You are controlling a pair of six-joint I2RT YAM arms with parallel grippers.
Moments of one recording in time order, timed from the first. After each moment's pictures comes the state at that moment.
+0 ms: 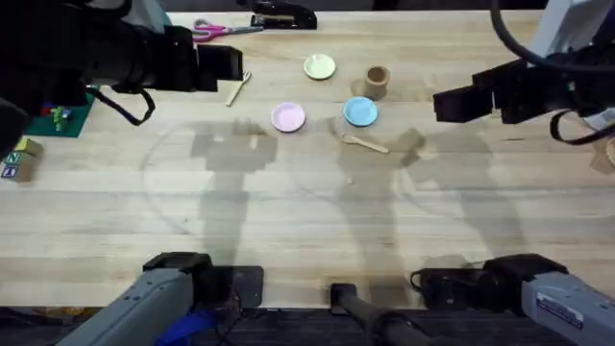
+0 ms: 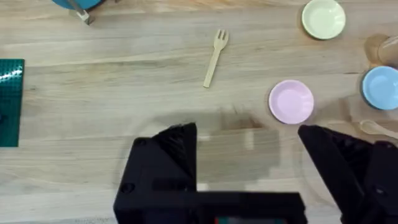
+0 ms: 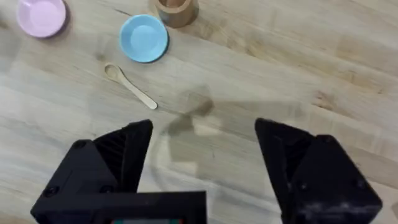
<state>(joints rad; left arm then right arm) -0.01 1.10 1.14 -0.88 0.04 0.02 0.12 1.07 1.09 -0.96 -0.08 -0.16</state>
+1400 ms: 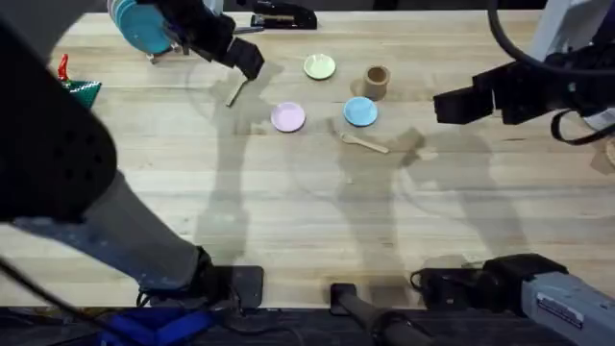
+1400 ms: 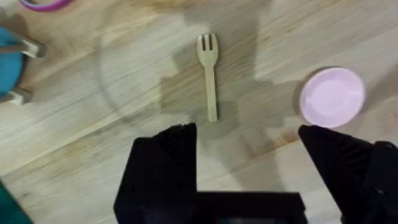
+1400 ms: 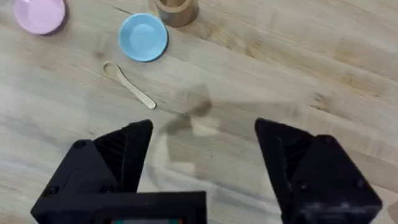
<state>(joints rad) 0.01 1.84 1.62 -1.05 0.14 0.44 0.12 1.07 1.09 -0.96 -0.08 -0.18</state>
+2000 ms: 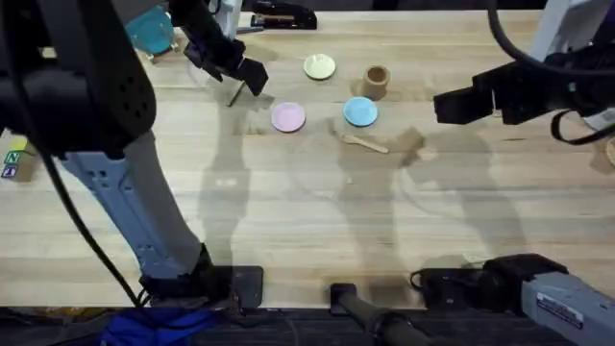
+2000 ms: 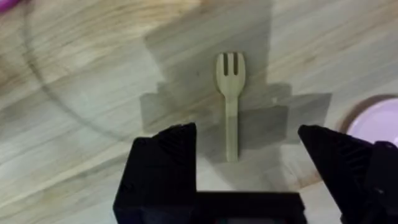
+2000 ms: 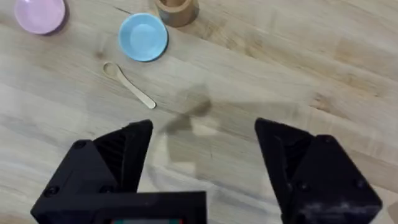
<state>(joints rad) 0.02 2.12 1.72 -1.02 0.14 0.44 0.12 1.07 1.09 -0.96 -0.08 -0.18</state>
